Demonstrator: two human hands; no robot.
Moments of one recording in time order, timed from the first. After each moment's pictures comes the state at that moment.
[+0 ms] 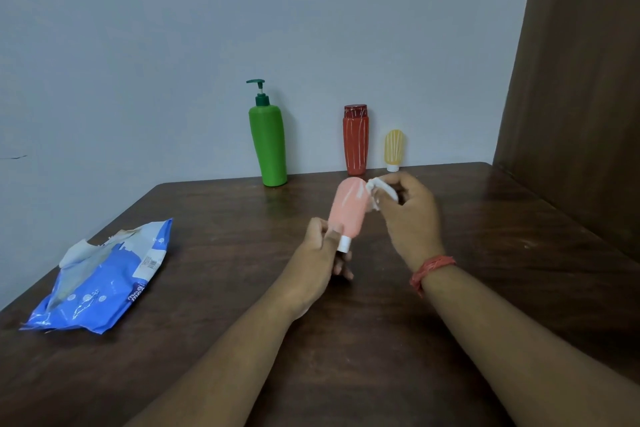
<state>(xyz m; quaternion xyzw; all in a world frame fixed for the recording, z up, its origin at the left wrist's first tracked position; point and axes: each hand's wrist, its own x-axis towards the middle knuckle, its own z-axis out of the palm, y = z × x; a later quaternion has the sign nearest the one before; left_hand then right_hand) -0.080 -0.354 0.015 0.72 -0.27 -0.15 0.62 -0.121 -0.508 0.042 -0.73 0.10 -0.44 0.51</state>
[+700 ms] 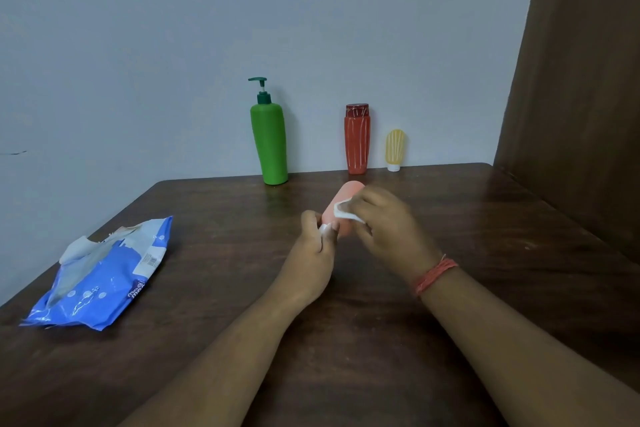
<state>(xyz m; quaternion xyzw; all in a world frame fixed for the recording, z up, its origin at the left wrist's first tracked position) -0.076 -0.352 0.013 0.81 -0.31 0.01 0.50 -0.125 -0.505 0.038 -0.90 -0.12 -0.40 0.10</state>
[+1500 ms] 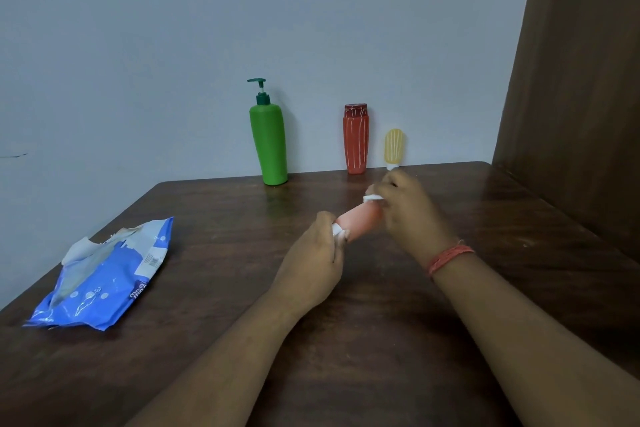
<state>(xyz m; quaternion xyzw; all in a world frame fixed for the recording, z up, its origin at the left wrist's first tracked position) -0.075 -0.351 0.009 0.85 -0.39 0.15 0.33 -0.121 -0.534 0.045 -0.92 0.00 -0.38 0.14</state>
